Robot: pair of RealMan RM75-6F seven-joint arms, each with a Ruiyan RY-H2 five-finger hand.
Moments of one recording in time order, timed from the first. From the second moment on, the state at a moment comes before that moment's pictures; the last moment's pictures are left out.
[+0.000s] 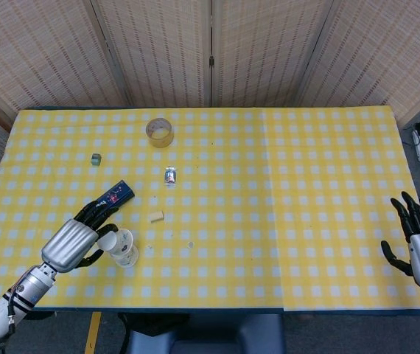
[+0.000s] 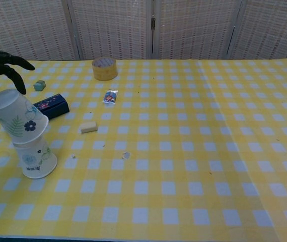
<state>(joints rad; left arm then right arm) -0.52 -0.97 0.00 -1.85 1.59 1.10 0.19 0.07 -1.09 0.09 -1.59 -1.53 1.55 0.05</state>
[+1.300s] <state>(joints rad) -0.44 -1.12 0.04 -1.70 1.42 1.06 0.34 0.08 -1.10 0.09 -1.61 -1.53 1.53 0.03</state>
